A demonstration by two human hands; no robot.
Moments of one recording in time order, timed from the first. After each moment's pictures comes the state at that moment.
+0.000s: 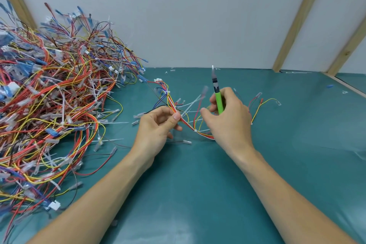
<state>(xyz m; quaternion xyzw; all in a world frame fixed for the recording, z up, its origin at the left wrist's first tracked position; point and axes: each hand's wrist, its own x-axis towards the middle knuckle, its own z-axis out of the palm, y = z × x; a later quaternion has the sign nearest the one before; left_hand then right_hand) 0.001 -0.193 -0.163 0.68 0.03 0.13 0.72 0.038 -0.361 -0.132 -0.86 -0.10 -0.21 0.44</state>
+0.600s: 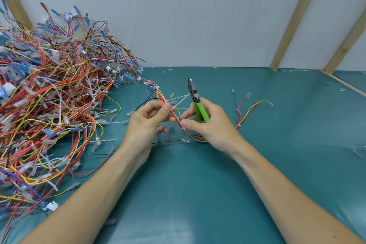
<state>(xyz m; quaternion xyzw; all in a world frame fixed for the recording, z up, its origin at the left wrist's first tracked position) -0.002 -0.183 -0.149 0.62 0.05 0.11 0.78 0.042 -0.359 -0.140 -0.79 -0.23 0.05 0.57</state>
